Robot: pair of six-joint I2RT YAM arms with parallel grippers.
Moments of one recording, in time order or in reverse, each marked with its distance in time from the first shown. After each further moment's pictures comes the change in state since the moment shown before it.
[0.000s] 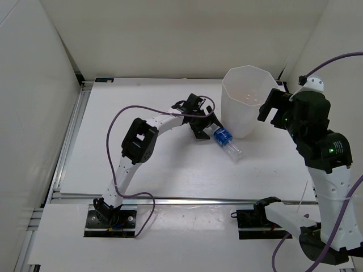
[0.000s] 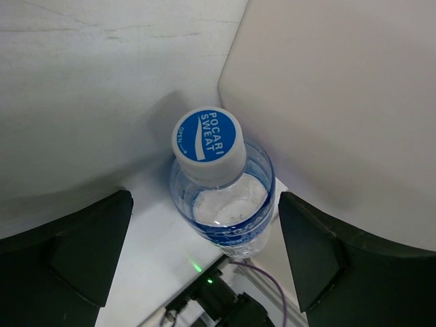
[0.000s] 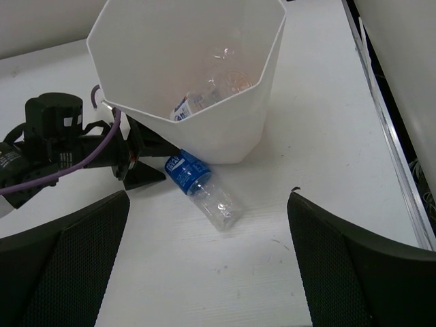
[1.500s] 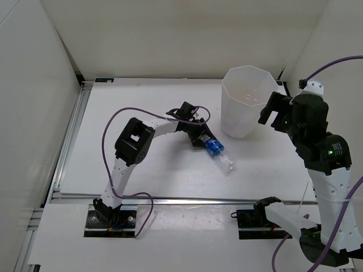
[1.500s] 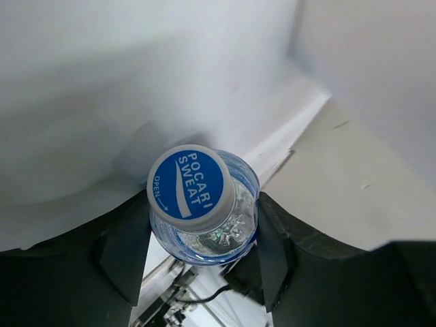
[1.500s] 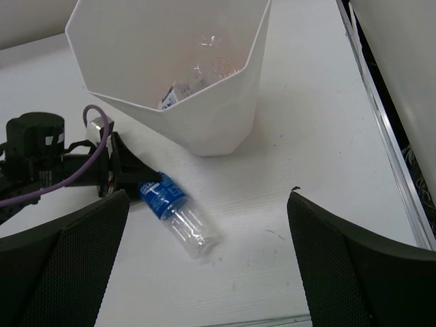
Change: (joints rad) left arm 0.014 -0.078 -0.245 0.114 0.161 -0.032; right arm 0.000 -0.019 -0.032 -0.024 0.026 0.013
